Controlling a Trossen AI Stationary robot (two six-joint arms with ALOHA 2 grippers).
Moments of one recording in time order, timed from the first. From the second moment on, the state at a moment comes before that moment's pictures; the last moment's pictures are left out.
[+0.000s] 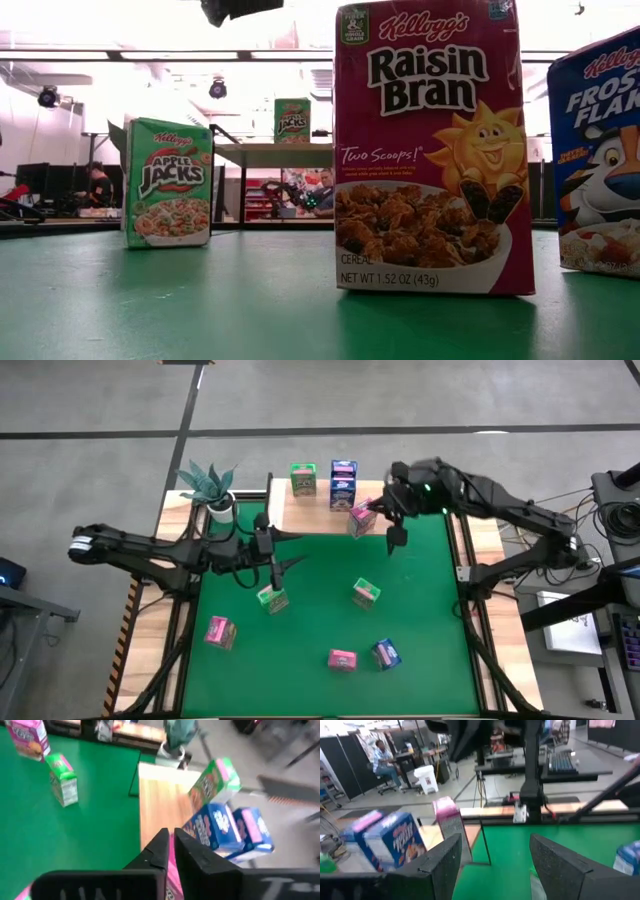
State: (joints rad) left arm -0.09 1.10 0.83 0.19 -0.36 0.14; right arm -0.31 1.30 1.56 -0.83 -0.02 -0.36
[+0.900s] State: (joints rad) left arm -0.09 1.08 0.77 0.21 -0.36 0.08; right arm -0.47 1.61 1.75 -1.13 -0.13 -0.57
